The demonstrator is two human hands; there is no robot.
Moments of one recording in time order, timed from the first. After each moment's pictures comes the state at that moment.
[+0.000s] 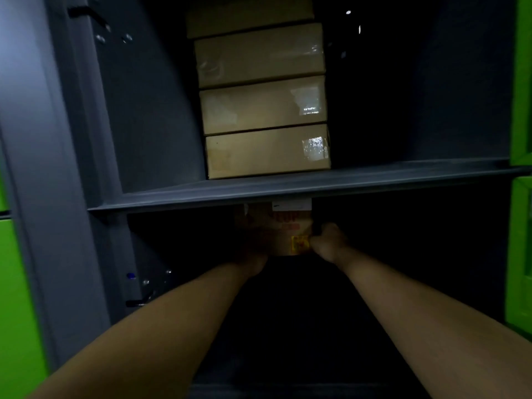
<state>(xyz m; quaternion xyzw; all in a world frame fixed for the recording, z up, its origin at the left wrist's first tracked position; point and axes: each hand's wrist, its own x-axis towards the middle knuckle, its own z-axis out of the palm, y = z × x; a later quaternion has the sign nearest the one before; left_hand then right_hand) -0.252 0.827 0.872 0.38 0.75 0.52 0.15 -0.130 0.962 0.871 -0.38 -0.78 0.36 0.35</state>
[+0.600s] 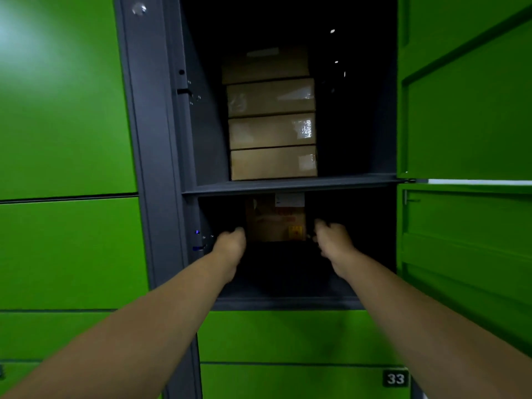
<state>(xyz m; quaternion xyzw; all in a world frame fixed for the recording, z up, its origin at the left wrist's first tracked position) -0.181 0.680 0.886 0.22 0.68 0.67 0.19 -0.023 0.821 0.877 -0.35 -0.67 0.50 0.42</state>
